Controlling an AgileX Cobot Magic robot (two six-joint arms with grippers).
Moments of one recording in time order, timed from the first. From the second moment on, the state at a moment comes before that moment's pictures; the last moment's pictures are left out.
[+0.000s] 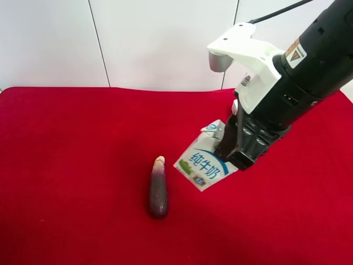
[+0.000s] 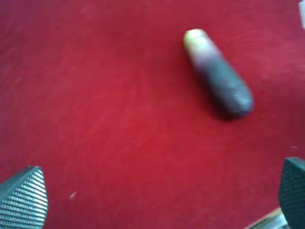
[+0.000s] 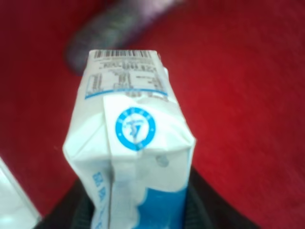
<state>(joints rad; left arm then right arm) -0.11 0.34 -0.60 -0.42 1.07 0.34 0.71 1.30 -1.00 0.21 0.93 -0.41</state>
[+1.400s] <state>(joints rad) -0.56 0.92 -0.75 -0.38 0.94 0.58 0.71 1.30 -1.00 0.65 0.87 -0.86</state>
